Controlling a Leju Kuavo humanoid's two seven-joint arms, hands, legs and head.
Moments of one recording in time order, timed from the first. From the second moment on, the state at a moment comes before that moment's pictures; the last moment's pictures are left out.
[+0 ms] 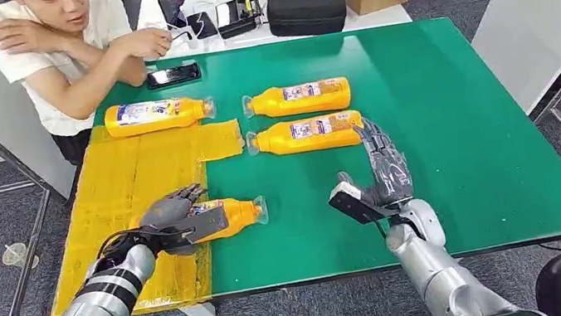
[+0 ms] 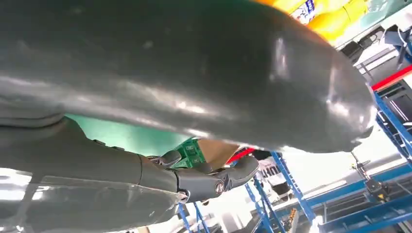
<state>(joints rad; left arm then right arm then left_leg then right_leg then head) -0.74 -0.10 -0.23 -0.38 -1.13 -0.09 -0.17 -0.47 0.02 0.04 -0.61 0.95 -0.52 -0.70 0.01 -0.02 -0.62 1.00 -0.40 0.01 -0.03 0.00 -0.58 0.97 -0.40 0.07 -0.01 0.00</state>
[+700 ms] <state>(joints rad) -0.74 -0.10 -0.23 -0.38 -1.13 -0.09 -0.17 -0.47 0.02 0.04 -0.61 0.95 -0.52 -0.70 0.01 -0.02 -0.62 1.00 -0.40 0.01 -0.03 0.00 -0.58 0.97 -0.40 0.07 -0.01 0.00</state>
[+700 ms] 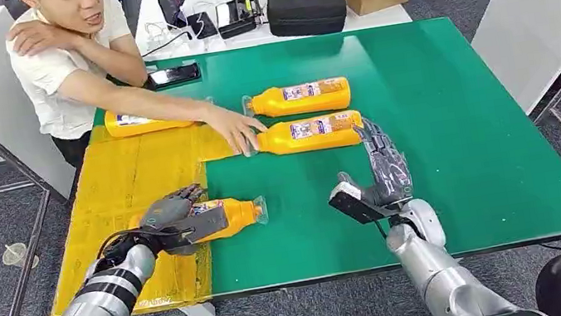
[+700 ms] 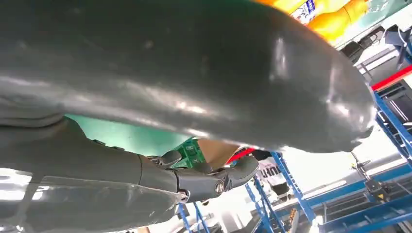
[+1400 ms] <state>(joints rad) -0.74 -0.10 -0.23 -0.38 -1.13 -0.09 -0.17 -0.47 0.02 0.04 -0.61 0.95 -0.52 -0.70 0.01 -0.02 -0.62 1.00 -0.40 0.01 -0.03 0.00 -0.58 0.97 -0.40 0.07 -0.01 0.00</state>
